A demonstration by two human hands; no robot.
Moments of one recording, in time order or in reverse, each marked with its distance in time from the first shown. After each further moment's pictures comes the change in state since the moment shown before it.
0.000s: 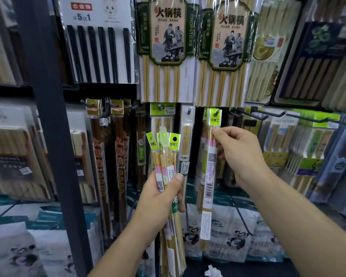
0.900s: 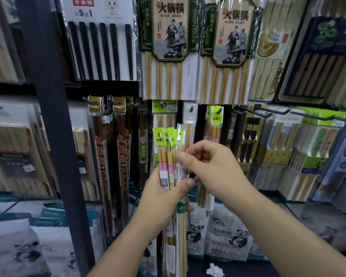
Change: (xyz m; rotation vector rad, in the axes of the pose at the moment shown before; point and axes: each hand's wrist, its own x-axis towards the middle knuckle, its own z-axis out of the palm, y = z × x) left_hand -0.004 0.016 0.007 -0.113 -0.033 -0.011; right_hand -0.045 0.008 0.027 -0.084 -0.317 -0.104
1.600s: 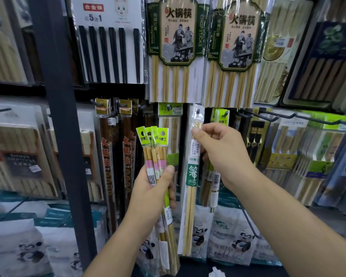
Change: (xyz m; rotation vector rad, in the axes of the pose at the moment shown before) left_hand 0.005 0.002 -0.028 0.061 0.167 0.058; right_hand 0.035 -0.016 -0.001 0.118 0.169 -0.004
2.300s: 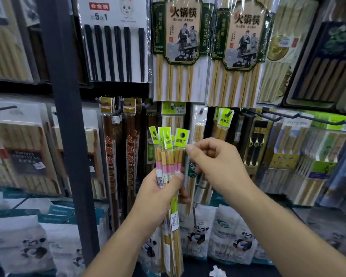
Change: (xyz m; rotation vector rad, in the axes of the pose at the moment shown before) left_hand -0.009 0.010 0.005 -0.020 -0.097 -0.069; right_hand -0.026 0.015 0.004 -0.166 -0.093 -0.020
